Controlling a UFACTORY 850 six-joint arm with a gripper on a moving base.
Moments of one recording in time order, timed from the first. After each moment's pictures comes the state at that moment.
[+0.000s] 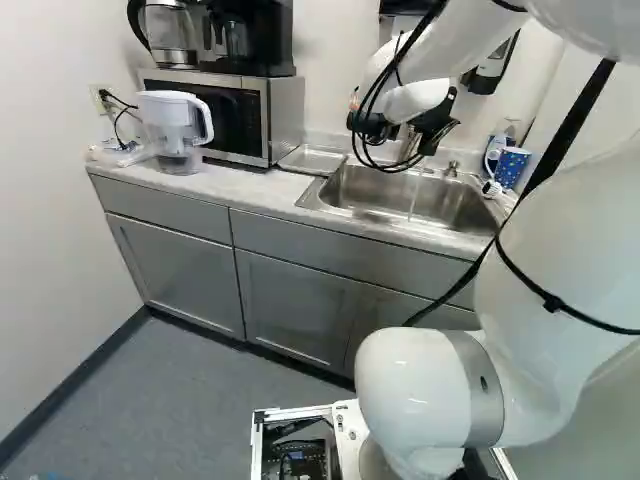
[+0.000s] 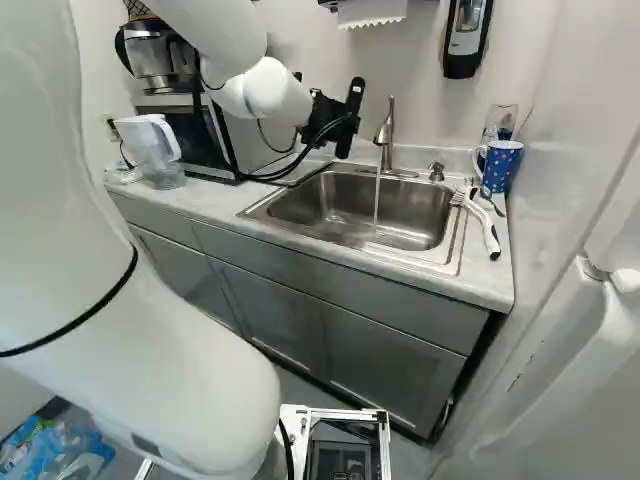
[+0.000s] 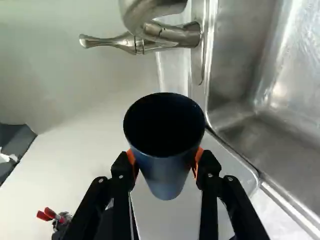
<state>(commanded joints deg) -8.7 5.3 -52.4 0.0 11.5 98.8</state>
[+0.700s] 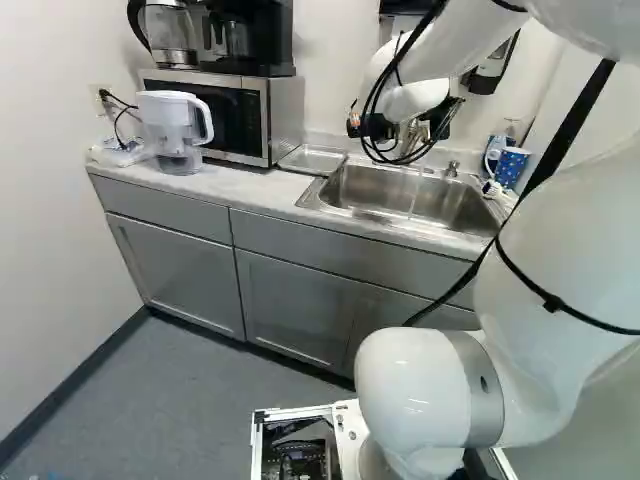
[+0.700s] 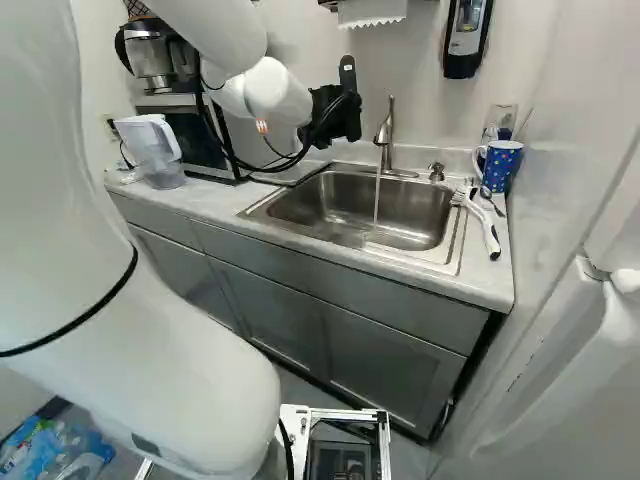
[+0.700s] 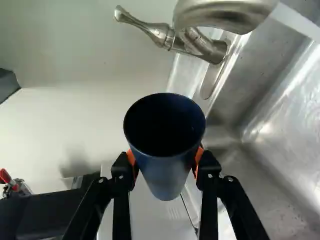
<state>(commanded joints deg) -8.7 5.3 -52.4 0.0 11.5 77.7</state>
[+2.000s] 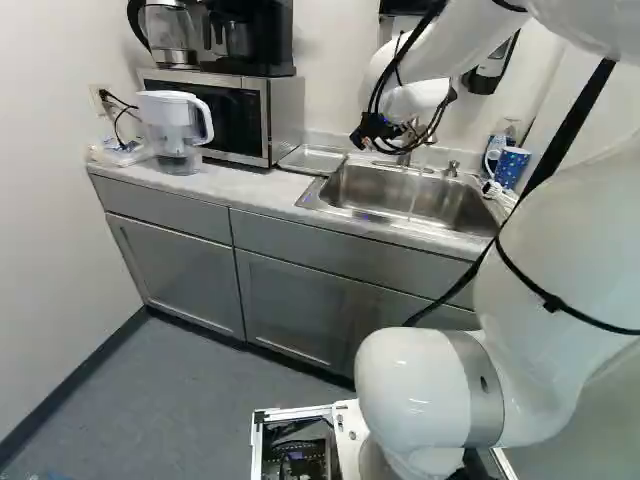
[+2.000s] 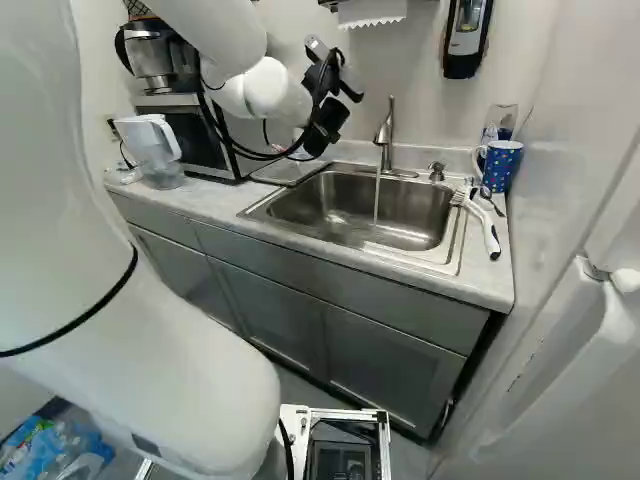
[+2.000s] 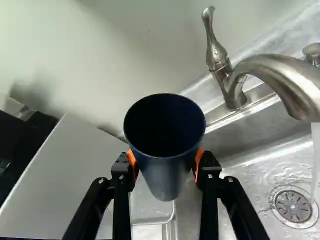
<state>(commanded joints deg) -8.7 5.3 -52.4 0.0 11.5 38.5</state>
